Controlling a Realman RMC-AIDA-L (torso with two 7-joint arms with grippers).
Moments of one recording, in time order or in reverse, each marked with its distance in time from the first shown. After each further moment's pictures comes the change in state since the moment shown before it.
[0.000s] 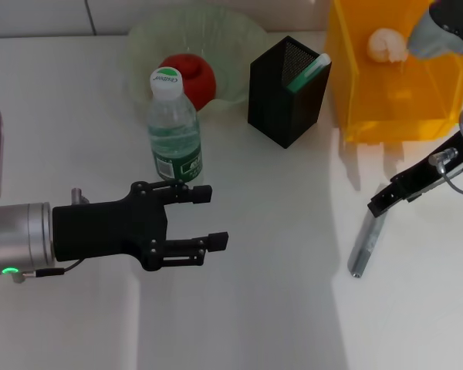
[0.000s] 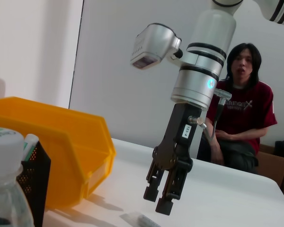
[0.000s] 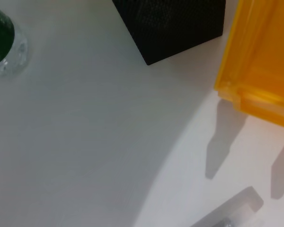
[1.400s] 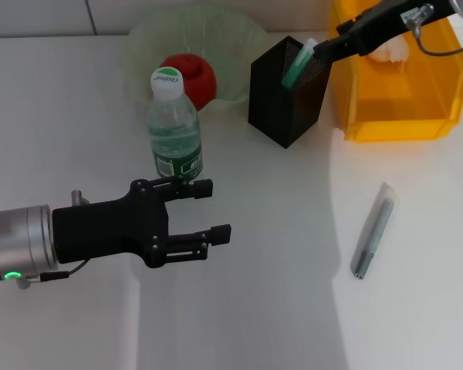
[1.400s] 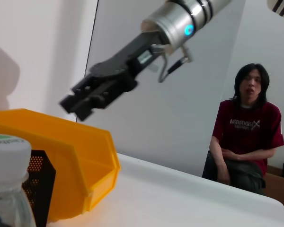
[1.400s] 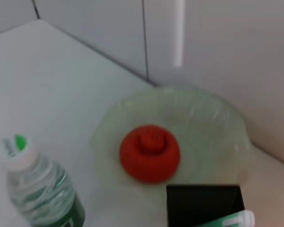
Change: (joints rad) left arm 0.022 -0.013 0.000 -0.010 -0.052 0.006 -0.001; right arm 0.076 -0.019 0.123 -0.201 0.231 0.116 -0.312
